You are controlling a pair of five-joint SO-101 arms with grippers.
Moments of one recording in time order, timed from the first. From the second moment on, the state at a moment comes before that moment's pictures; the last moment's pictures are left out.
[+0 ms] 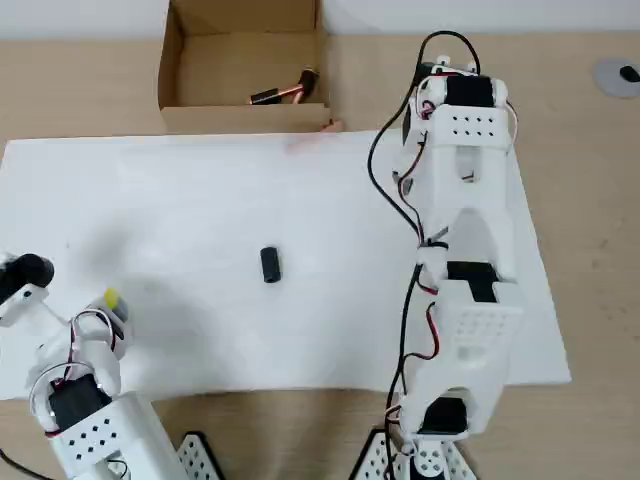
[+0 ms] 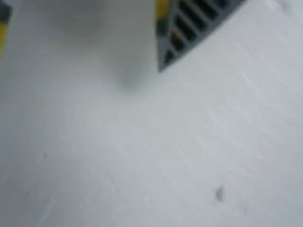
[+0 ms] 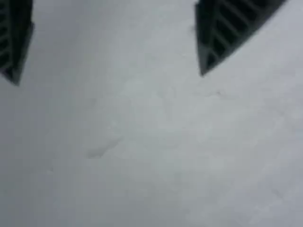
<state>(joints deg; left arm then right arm) -36.0 -93.0 91.0 59.0 0.1 -1.8 29.0 -33.4 101.6 -28.4</state>
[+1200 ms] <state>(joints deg) -35.0 -93.1 91.0 64.0 -8.1 7.9 39.9 -33.4 101.6 -18.4</state>
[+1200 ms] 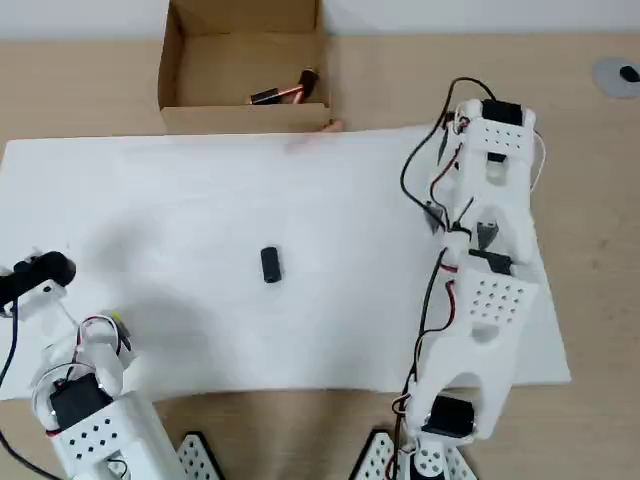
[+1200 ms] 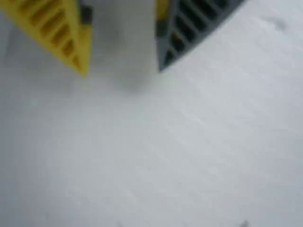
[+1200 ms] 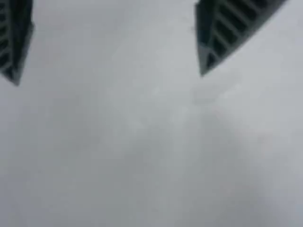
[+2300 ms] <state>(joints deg) -35.0 -93.1 91.0 64.0 -8.1 -20.0 35.6 -37.8 101.6 -14.5</state>
